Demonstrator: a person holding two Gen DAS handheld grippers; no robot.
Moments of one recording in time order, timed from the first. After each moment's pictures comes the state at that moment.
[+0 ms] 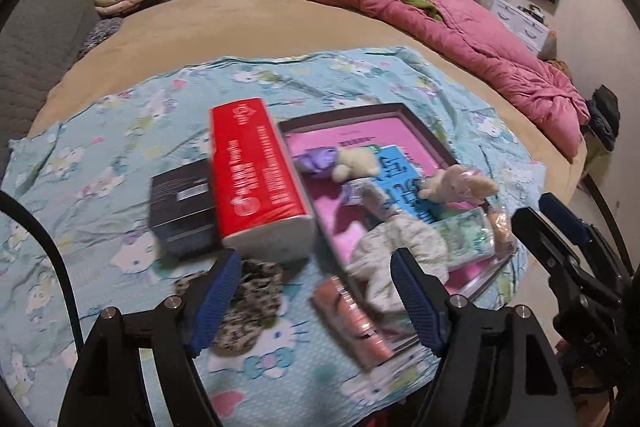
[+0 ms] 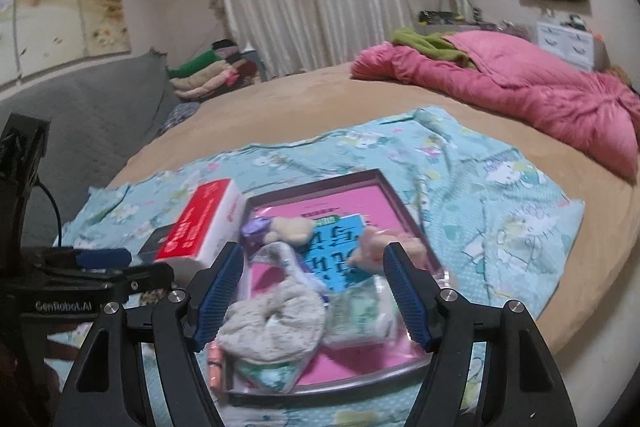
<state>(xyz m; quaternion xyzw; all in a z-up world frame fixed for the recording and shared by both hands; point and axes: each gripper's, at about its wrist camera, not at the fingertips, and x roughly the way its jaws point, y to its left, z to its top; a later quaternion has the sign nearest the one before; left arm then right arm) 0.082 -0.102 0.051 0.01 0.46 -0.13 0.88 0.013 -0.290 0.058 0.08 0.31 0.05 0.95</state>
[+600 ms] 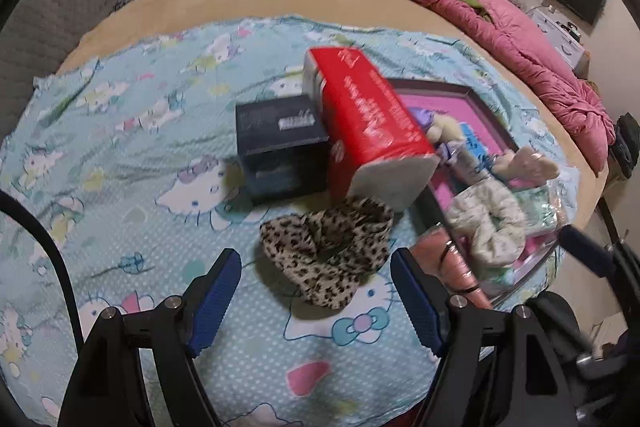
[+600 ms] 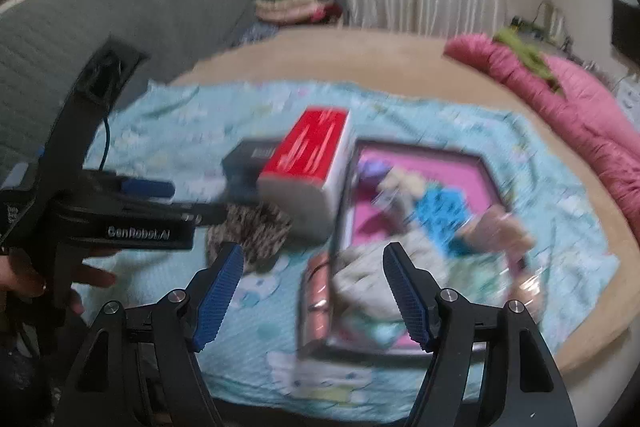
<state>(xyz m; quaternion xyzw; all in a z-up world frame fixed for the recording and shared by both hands) 0.078 -0.019 0.002 -0.03 0.50 -0.09 0.86 0.007 -0.172 0.038 -0.06 0.40 0.16 0.90</state>
